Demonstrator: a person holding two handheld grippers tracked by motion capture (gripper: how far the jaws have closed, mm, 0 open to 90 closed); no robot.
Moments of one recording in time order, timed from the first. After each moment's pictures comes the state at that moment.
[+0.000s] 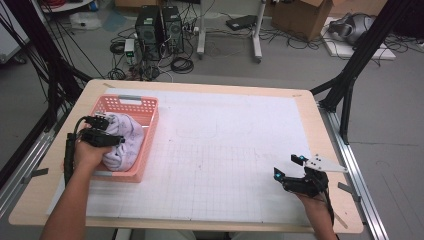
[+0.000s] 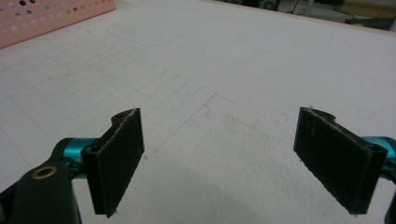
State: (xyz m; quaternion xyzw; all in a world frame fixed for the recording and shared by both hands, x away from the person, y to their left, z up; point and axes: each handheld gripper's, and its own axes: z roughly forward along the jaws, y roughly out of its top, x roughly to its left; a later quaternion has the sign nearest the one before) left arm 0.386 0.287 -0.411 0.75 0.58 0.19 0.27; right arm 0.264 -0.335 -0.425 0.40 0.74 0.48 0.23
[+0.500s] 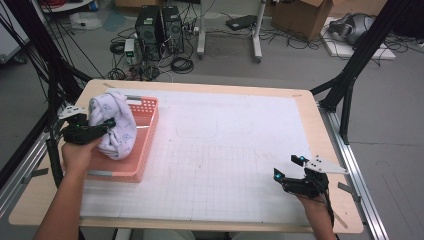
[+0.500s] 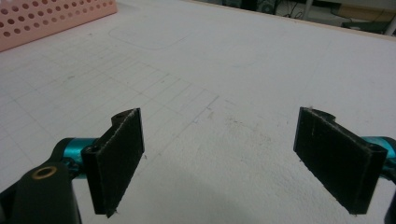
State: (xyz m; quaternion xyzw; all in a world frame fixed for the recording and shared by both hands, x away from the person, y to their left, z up) left arm 0.357 0.308 -0.377 0.65 0.54 0.27 0.47; right arm 0.259 -0.333 -0.422 0.40 0.74 0.49 0.24
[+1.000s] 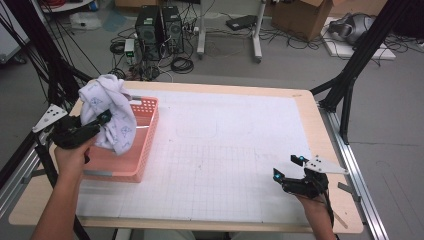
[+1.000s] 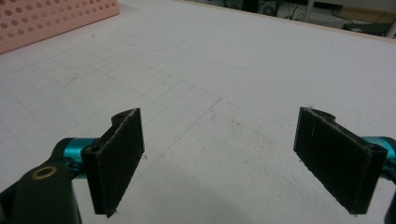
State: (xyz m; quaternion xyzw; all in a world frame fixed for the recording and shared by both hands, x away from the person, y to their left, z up) left arm 0.326 0.307 -0.352 0.60 0.43 0.29 0.61; right arm 0.258 -0.332 -0.421 0.40 0.74 0.49 0.24
